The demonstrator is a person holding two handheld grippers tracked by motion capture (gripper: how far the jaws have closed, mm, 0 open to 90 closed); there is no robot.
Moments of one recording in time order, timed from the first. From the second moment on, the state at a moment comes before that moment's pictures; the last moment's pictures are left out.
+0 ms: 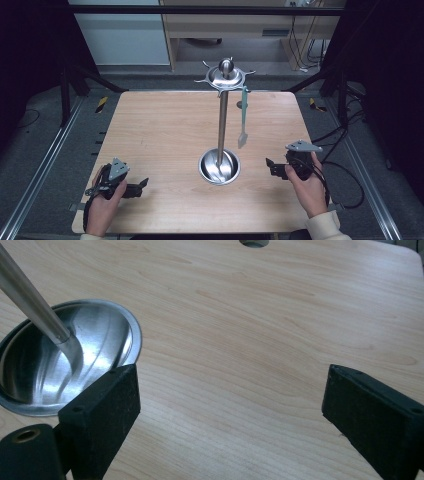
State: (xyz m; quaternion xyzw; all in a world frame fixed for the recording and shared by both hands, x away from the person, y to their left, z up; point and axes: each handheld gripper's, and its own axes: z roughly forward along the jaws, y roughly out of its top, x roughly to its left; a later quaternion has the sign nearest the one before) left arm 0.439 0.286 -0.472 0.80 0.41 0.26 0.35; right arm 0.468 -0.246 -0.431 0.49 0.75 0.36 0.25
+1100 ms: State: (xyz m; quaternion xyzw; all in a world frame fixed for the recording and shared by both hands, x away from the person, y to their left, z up) left arm 0.439 0.286 -0.472 0.80 0.41 0.26 0.35; right arm 0.492 -0.240 -0.470 0.51 0.76 0.33 0.22
